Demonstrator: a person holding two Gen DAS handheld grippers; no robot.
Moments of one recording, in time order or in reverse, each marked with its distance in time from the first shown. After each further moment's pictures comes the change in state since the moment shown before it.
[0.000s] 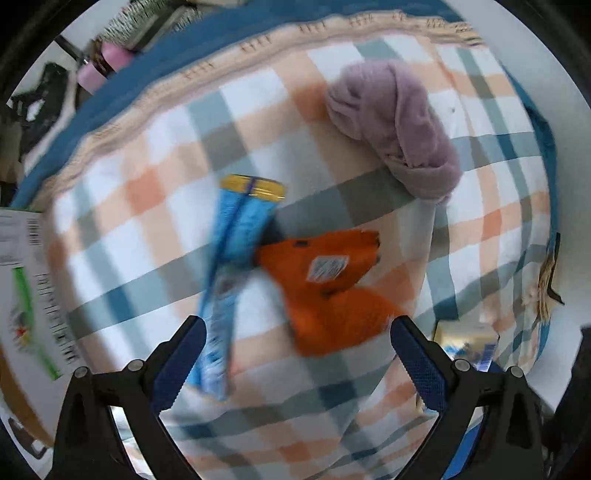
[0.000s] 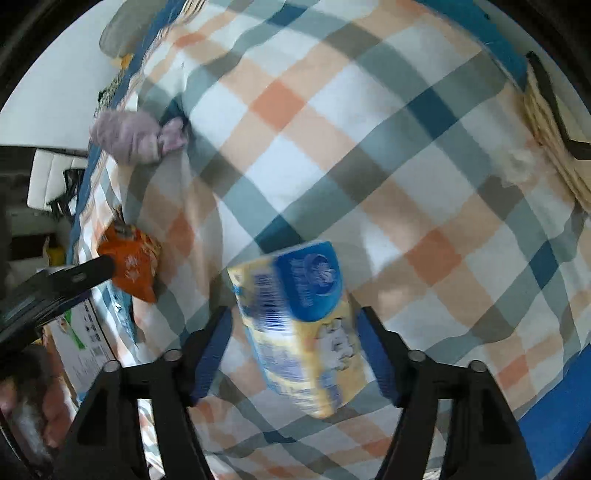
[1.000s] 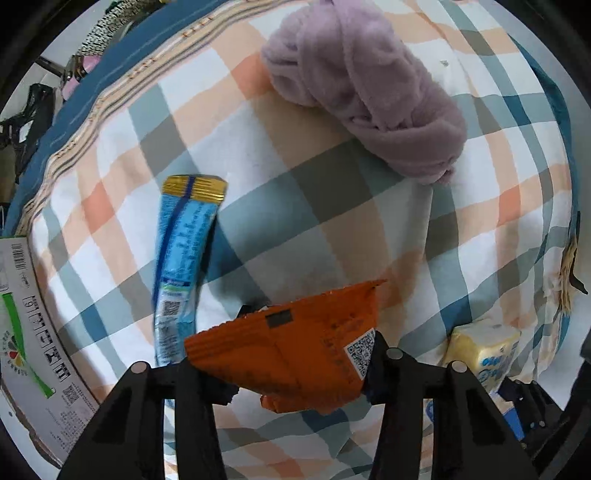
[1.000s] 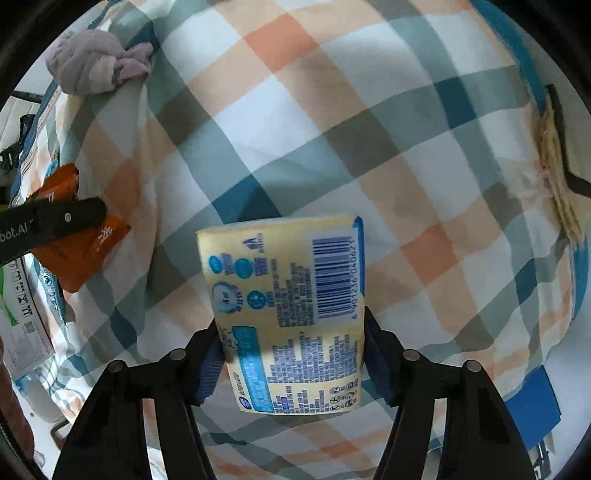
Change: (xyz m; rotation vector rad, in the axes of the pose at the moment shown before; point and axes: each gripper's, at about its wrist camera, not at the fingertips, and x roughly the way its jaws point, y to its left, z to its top) left arm 0.034 -0.038 0.000 0.078 0.016 0.079; right arm 0.059 0.051 -0.016 -0.124 0.102 -0.299
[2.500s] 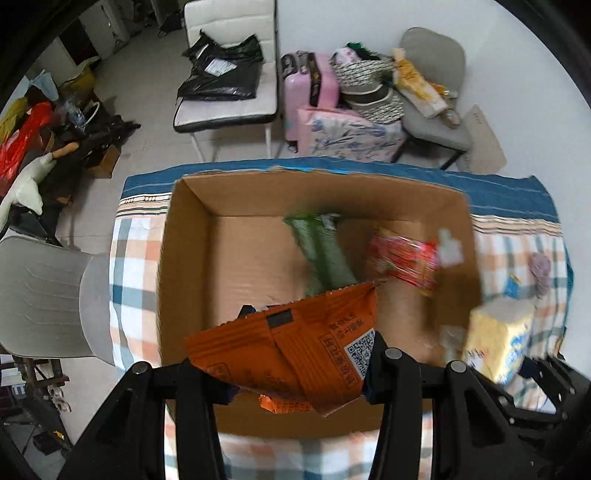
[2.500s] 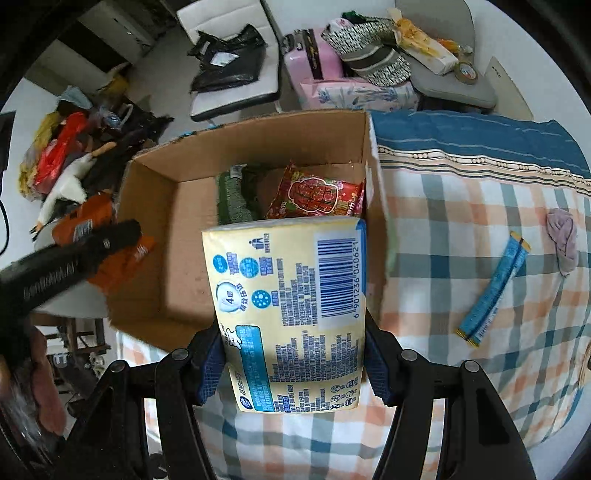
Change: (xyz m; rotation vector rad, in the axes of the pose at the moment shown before) left arm -0.152 0.475 -0.216 -0.462 -0.320 -0.002; right arm -0.134 0.482 -0.169 -0.605 -0.176 0.126
